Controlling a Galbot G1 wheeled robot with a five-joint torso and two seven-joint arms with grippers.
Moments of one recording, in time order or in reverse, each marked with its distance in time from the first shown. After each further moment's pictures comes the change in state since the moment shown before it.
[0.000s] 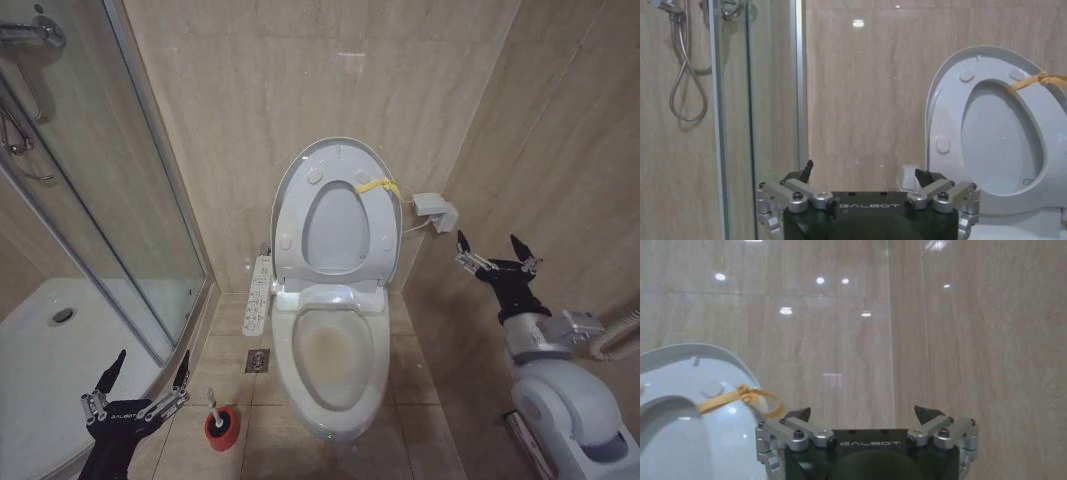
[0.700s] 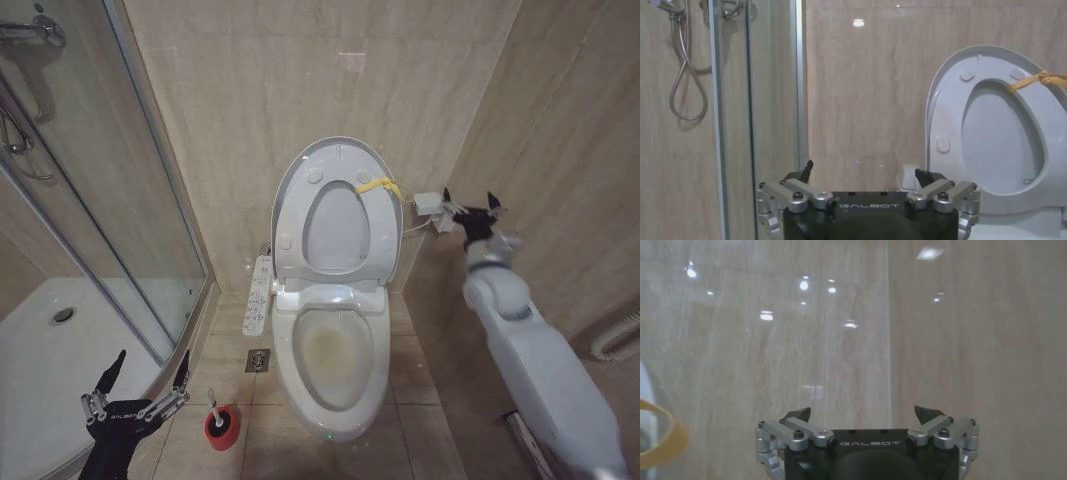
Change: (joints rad) left arm 0.000 0.000 0.000 0.001 0.000 0.000 0.000; right arm 0.620 -0.030 -0.320 -0.579 -0.084 0.078 0.045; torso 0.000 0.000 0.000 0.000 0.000
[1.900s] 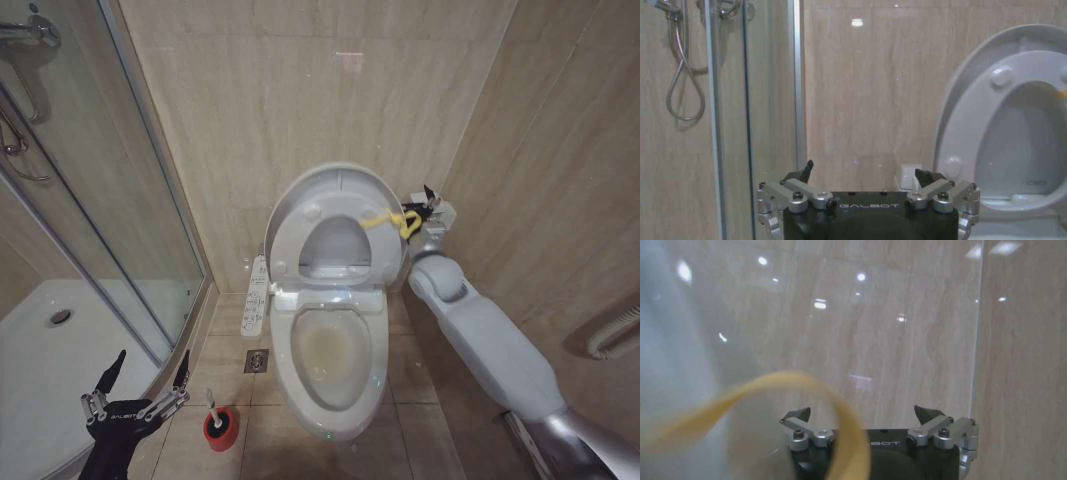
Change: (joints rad) left arm 0.000 0.000 0.000 0.000 0.000 0.000 0.000; right arm 0.045 -0.056 -0.278 0.091 0.001 -0.056 0.073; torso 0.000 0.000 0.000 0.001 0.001
